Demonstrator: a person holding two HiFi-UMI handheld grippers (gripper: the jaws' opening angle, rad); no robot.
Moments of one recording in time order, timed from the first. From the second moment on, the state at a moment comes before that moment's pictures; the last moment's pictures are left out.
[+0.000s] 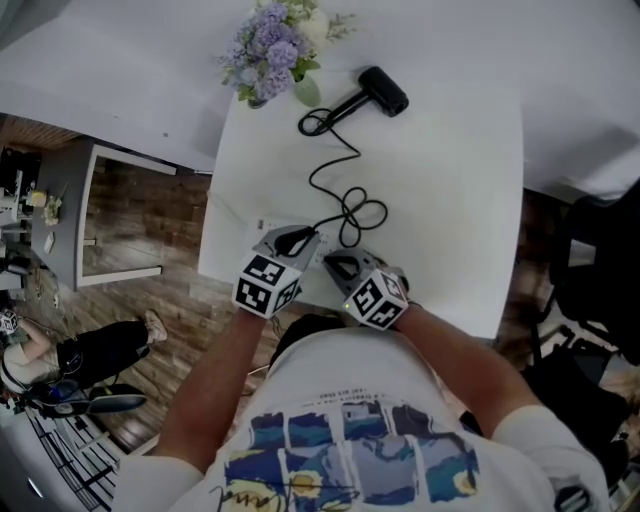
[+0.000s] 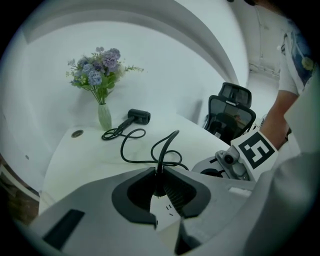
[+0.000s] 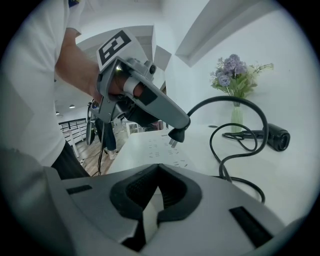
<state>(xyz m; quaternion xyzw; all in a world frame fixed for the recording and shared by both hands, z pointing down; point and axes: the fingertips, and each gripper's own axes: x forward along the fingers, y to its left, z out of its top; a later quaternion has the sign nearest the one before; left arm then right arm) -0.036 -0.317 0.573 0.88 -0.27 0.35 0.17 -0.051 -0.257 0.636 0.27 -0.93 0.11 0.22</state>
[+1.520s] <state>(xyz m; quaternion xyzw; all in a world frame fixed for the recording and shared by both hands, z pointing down) -0.050 -0.317 0.522 0.89 -0.30 0.27 0.22 -0.052 -0.256 0.637 0.27 -0.93 0.10 0.22</state>
